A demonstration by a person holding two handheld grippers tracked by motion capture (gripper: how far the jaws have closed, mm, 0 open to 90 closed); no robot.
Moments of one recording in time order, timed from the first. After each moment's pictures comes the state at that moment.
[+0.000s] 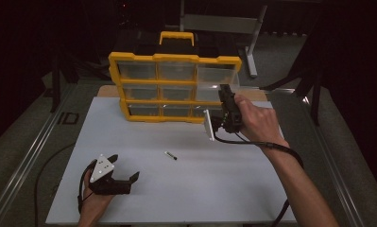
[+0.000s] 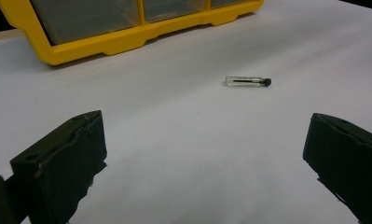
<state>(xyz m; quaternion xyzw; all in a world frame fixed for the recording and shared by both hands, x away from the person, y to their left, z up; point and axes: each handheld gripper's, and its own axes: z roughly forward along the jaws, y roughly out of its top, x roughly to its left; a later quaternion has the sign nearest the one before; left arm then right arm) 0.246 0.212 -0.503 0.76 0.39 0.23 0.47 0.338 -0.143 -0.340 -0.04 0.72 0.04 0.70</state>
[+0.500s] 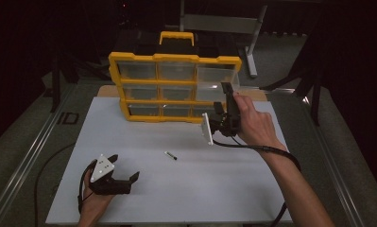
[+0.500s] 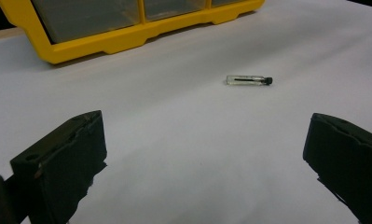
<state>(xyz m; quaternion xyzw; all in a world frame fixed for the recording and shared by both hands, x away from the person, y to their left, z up) 0.246 0.212 -0.503 0.76 0.39 0.23 0.47 0.336 -0.139 -0.355 -0.02 0.70 0.07 0.71</state>
